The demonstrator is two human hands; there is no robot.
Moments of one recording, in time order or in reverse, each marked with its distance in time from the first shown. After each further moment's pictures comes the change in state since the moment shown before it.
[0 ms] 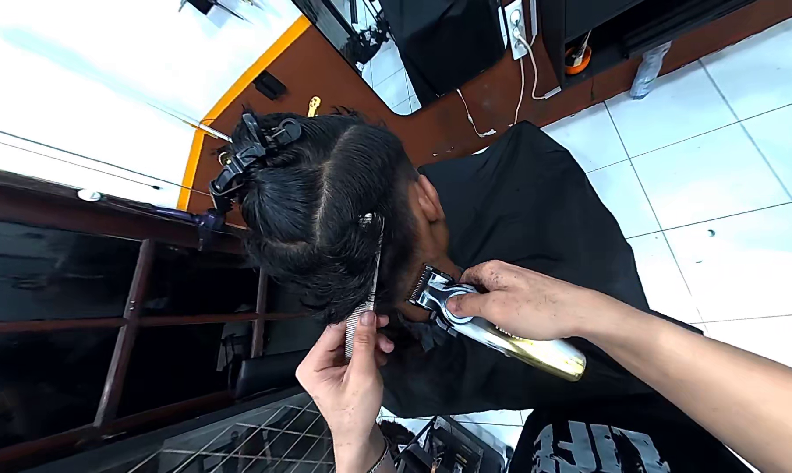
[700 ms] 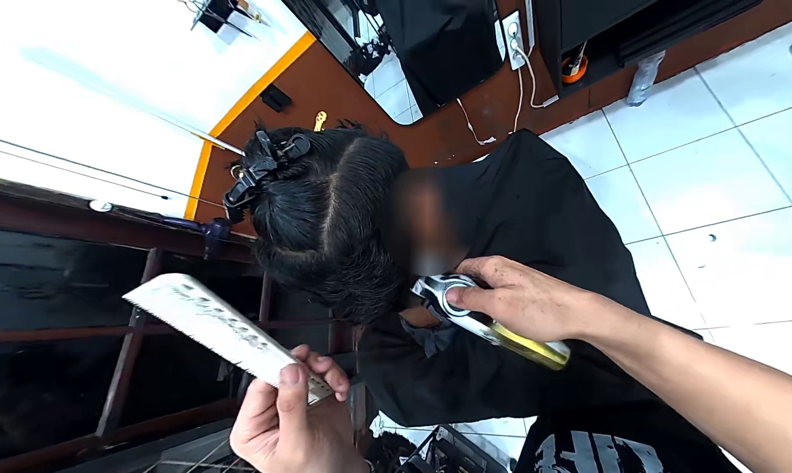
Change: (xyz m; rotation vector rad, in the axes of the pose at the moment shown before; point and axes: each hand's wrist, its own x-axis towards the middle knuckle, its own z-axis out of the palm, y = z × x) left_hand 0.001 0.012 -0.033 -0.308 0.137 0.140; right_hand -0.005 -0.001 -0.005 0.018 0.055 -0.129
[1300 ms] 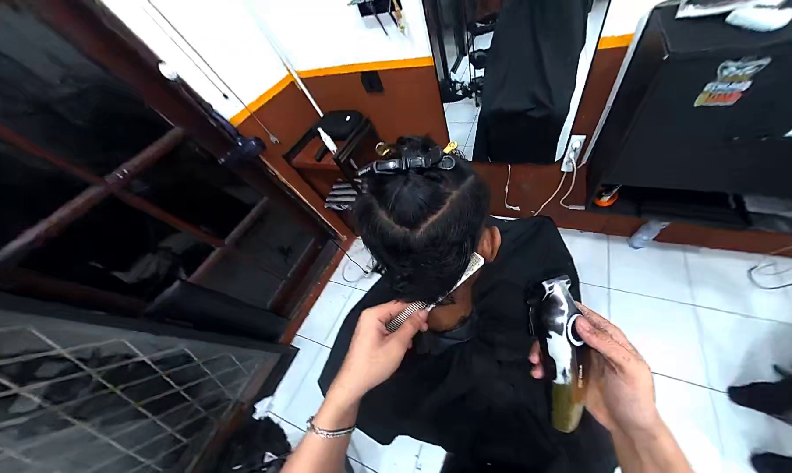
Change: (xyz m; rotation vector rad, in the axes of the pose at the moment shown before) left_hand -0.011 -0.033 0.027 0.234 -0.274 -0.358; right_hand -0.050 0.033 -0.017 0.697 0.272 -0.288
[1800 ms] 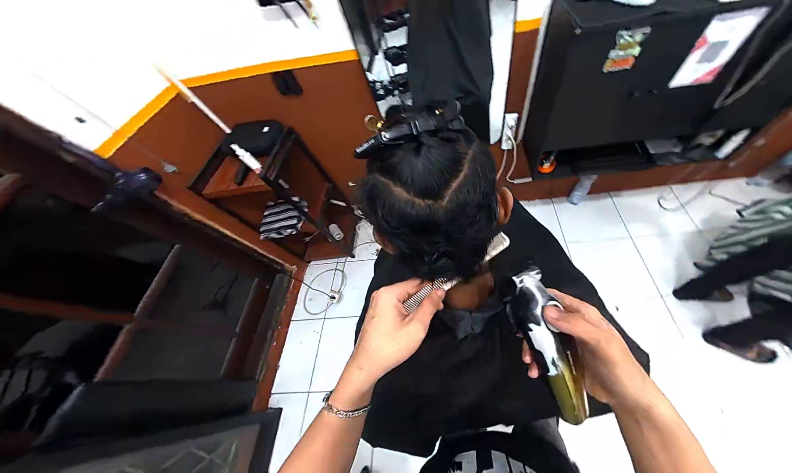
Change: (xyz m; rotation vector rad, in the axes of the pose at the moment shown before) left_hand 0.034 -0.031 -0.040 0.022 -0.263 0.171; right_hand -0.027 0.055 0.086 -0.184 0.180 0.068
